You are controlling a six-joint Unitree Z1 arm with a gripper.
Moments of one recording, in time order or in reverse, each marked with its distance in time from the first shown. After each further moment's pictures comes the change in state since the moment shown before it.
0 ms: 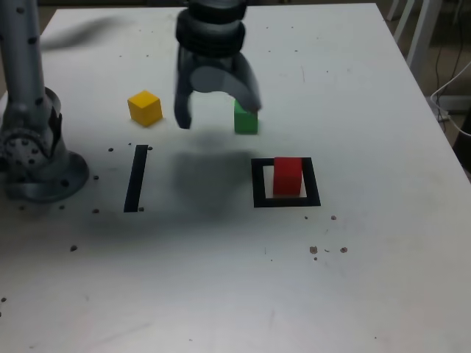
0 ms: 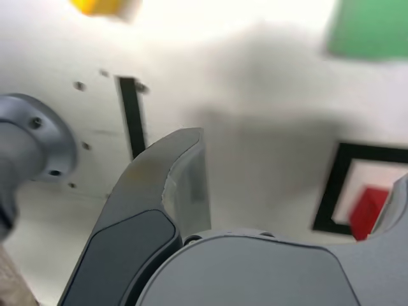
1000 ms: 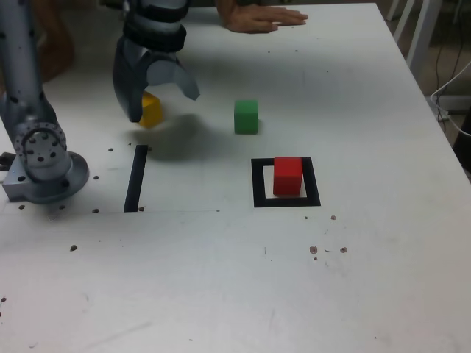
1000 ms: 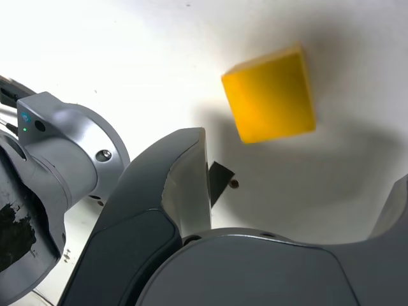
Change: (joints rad) arm 0.419 -0.029 0.241 -0.092 0.025 -0.018
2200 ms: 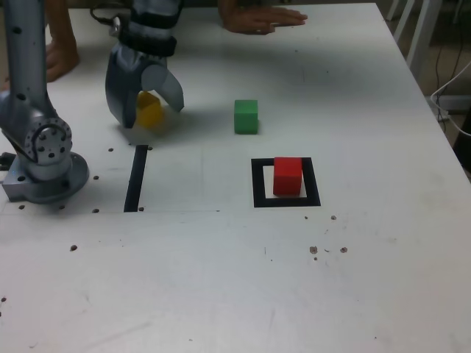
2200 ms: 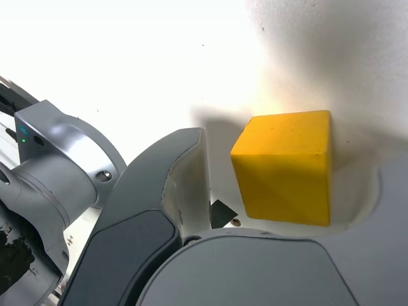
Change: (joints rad) arm 0.205 0.125 0.015 -0.056 -0.041 0.146
